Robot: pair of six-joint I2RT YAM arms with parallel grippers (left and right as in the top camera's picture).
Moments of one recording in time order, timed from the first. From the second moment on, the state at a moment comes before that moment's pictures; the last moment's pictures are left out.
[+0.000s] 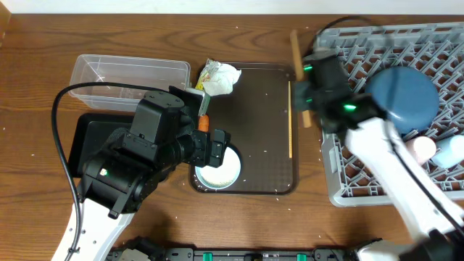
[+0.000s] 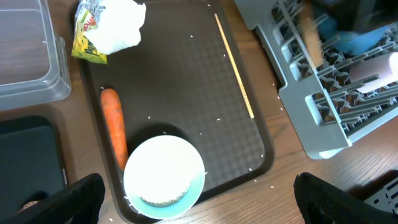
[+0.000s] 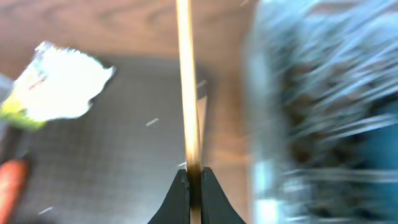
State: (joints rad) left arm -0.45 1.09 1.26 -1.02 0.19 -0.26; right arm 0.34 1.49 1.24 -0.56 0.16 0.22
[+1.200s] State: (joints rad) left arm -0.45 1.09 1.26 -1.02 0.19 -0.26; right arm 0.46 1.76 1.24 -0.64 0.02 0.29
